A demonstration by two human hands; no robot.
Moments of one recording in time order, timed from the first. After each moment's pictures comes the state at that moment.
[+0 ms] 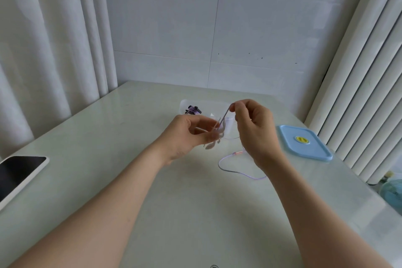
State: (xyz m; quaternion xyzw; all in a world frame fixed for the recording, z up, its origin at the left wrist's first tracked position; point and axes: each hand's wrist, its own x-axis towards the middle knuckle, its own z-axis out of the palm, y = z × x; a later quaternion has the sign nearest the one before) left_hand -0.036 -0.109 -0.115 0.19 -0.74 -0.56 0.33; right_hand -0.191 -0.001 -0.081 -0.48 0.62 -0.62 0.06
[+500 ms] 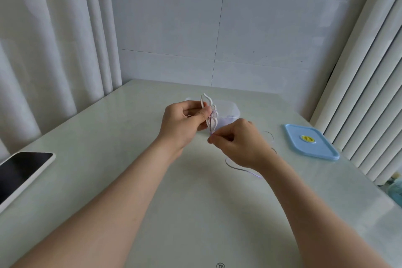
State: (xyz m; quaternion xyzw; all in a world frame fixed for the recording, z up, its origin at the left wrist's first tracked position) left_hand -0.042 -0.108 -0.104 0.24 -0.59 -0.59 0.49; right_hand -0.180 -0.001 -0.094 -0.65 0.69 -0.32 0.05
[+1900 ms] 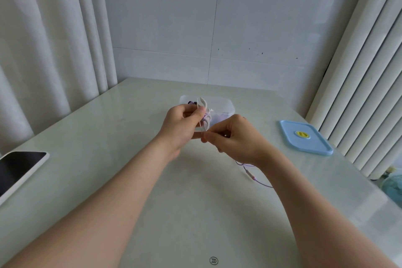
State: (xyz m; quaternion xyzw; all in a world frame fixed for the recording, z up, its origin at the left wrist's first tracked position) left_hand -0.049 -0.107 -0.110 0.28 -0.61 -0.61 0.43; right_hand -0.187 0.005 -0.091 -0.67 0.64 -0.36 0.13
